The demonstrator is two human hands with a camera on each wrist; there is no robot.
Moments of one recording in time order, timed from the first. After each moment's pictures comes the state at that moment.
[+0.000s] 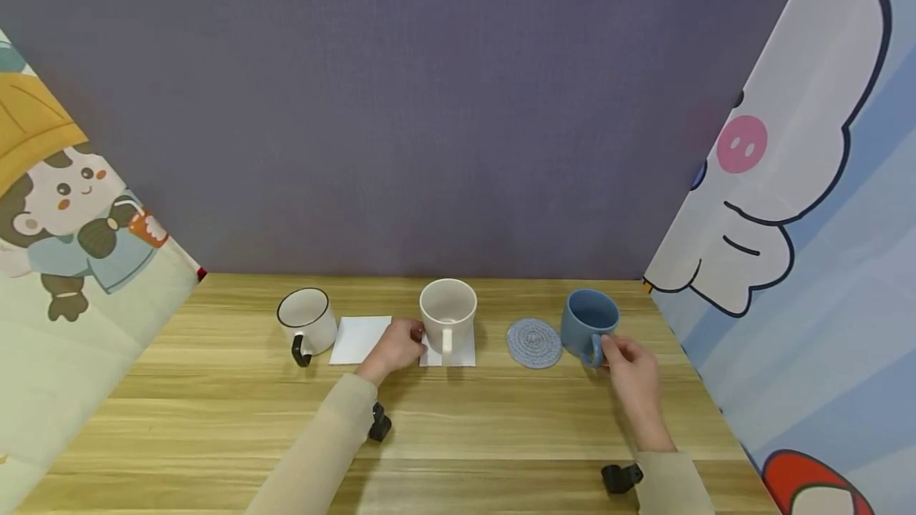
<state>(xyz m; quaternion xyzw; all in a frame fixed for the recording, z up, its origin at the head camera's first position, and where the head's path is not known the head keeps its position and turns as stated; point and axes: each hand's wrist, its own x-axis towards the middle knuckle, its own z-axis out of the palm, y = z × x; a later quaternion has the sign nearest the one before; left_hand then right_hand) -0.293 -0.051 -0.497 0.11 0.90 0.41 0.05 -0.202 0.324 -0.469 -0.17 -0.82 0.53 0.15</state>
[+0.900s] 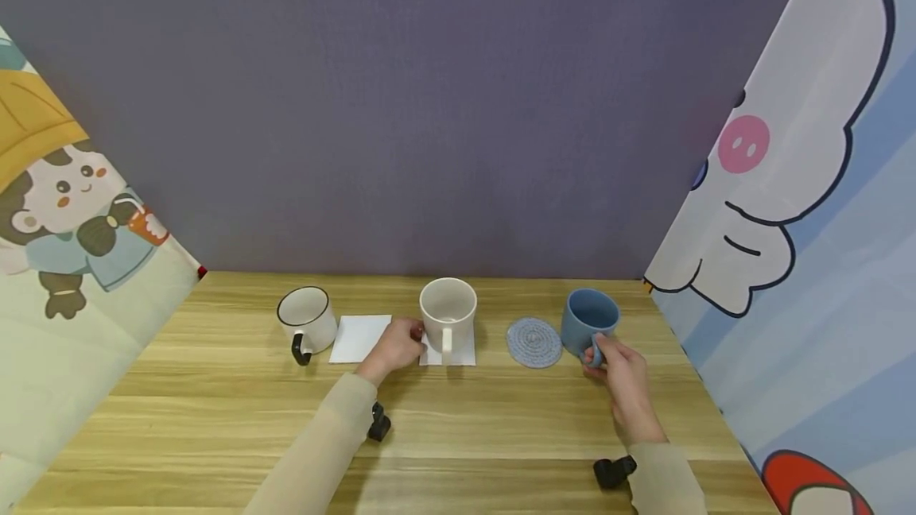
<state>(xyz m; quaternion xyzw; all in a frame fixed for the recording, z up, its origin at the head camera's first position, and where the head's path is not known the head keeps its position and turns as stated) -0.293 -0.051 -0.497 0.11 0.91 0.41 0.05 -0.212 0.326 -0.485 -0.11 -0.66 0.74 0.07</state>
